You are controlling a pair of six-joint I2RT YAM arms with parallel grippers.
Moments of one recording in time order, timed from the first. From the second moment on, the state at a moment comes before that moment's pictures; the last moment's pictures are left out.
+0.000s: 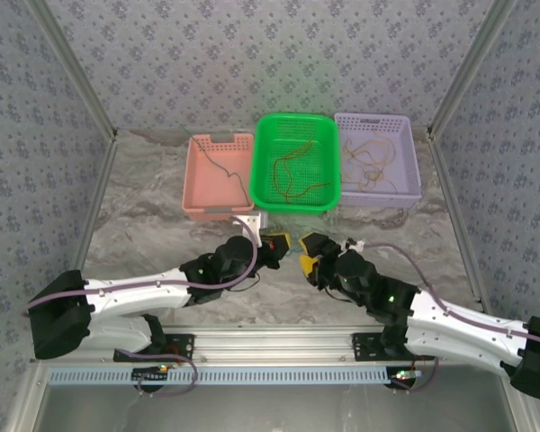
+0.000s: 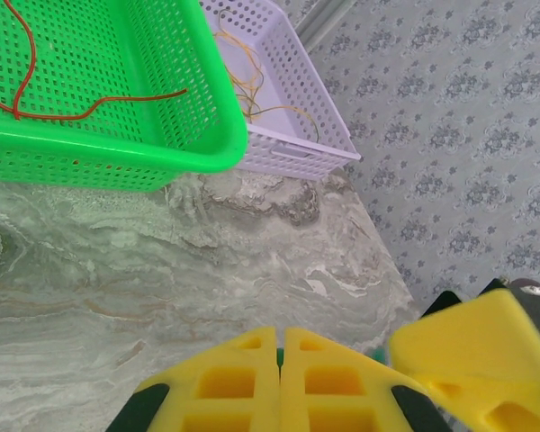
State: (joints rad) left arm -1.15 1.23 0.64 0.32 -0.29 -0.86; right arm 1.06 0.73 0.43 -0.03 0.35 1.90
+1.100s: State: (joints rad) left arm -1.13 1.24 0.75 0.18 -0.34 -0.94; right arm 0.86 0.82 0.62 -0.13 0.18 1.39
